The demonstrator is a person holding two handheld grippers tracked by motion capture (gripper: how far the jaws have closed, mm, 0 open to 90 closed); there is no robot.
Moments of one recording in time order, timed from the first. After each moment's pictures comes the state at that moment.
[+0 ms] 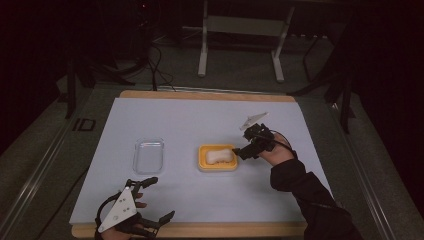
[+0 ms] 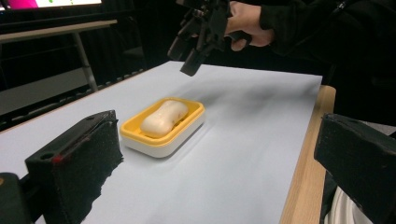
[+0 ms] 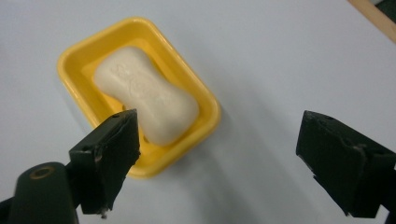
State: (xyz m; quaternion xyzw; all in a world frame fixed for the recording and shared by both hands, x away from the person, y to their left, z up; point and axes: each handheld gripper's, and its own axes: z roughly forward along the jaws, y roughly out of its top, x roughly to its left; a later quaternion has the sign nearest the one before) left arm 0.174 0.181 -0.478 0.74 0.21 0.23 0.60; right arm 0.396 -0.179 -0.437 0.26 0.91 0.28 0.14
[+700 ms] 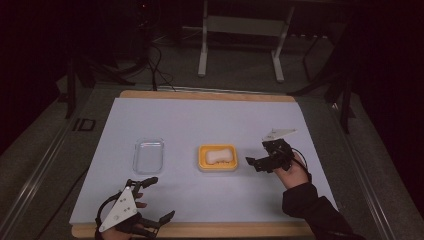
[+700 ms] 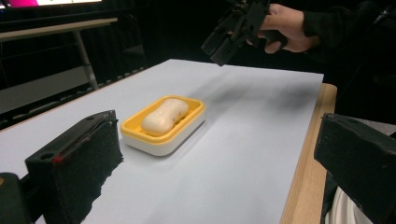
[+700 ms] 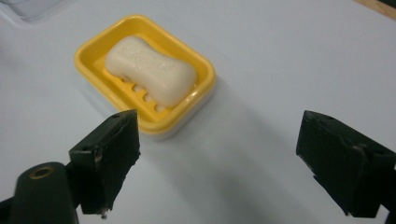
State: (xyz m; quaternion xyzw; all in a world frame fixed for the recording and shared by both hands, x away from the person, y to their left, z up) left arm 0.175 0.180 -0.478 0.74 0.21 0.23 0.59; right arm 0.350 -0.227 -0.442 0.35 0.86 0.34 0.15
